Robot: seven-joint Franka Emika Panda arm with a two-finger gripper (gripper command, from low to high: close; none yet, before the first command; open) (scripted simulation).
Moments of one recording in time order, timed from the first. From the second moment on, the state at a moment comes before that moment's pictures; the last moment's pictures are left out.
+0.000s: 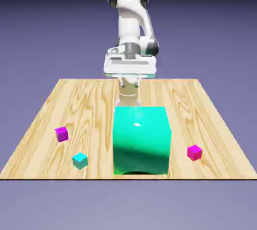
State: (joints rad) arm 0.01 -0.53 -0.01 -2.78 0.01 3.00 0.74
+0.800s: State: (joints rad) arm -0.09 0.34 -0.31 -2.14 0.26 2.28 0.80
